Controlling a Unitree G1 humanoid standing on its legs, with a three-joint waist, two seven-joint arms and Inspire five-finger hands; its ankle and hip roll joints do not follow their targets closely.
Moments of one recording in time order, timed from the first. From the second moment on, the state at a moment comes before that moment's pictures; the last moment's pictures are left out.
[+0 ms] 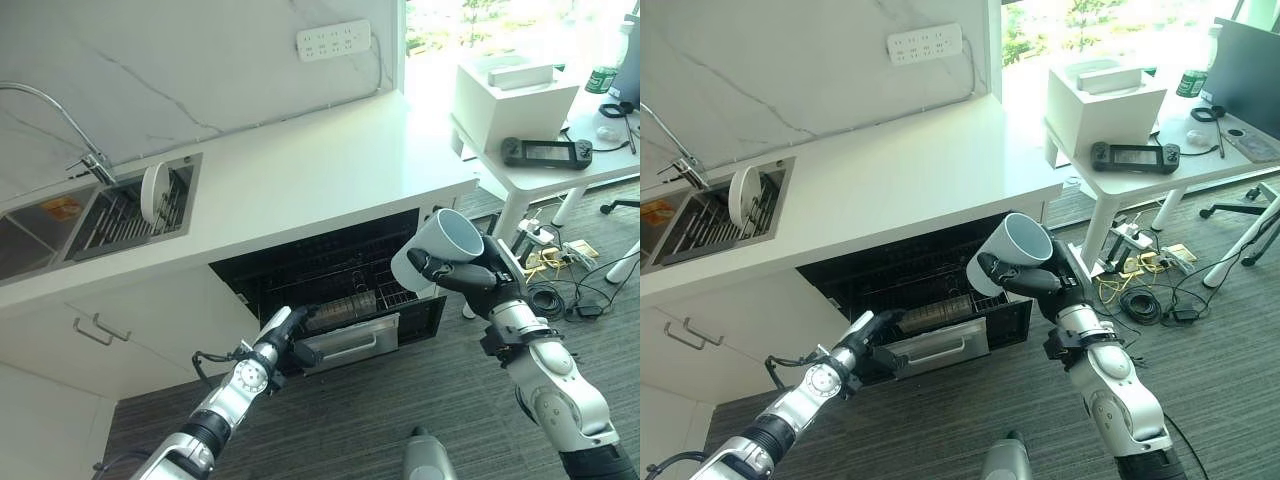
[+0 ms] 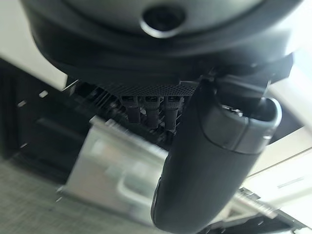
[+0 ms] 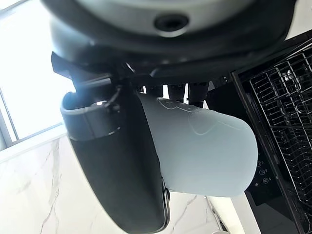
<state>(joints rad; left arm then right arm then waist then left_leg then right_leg) -0.33 0.38 -0.47 0.76 0.09 -0.07 0.00 -0.06 -0.52 0.06 -0.24 0.75 0.13 -0.06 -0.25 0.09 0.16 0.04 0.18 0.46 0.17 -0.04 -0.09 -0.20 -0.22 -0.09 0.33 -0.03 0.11</state>
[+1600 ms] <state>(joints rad) -0.25 0.53 -0.03 0.00 -0.53 -0.05 -0.25 -0.10 -0.56 -0.01 -0.07 0.63 0.14 -0.06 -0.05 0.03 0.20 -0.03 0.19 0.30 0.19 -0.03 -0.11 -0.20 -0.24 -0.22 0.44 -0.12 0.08</state>
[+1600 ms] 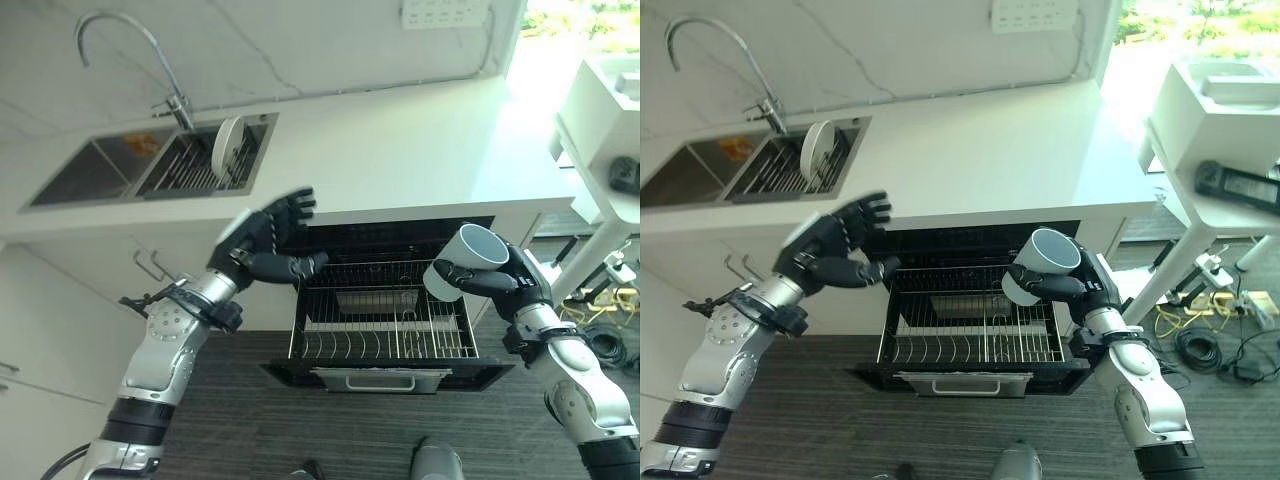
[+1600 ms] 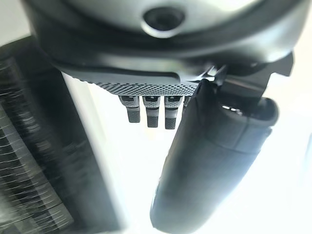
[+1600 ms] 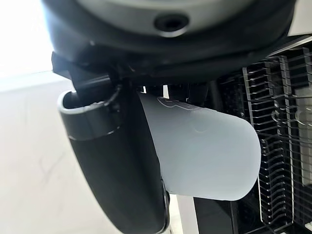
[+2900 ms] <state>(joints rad) -0.43 0.55 -0.04 -0.05 -0.66 -0.21 0.00 -0.49 -0.63 0.06 0.38 0.53 0.19 -0.24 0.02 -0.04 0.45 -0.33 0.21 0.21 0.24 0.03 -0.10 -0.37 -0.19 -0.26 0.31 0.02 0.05</state>
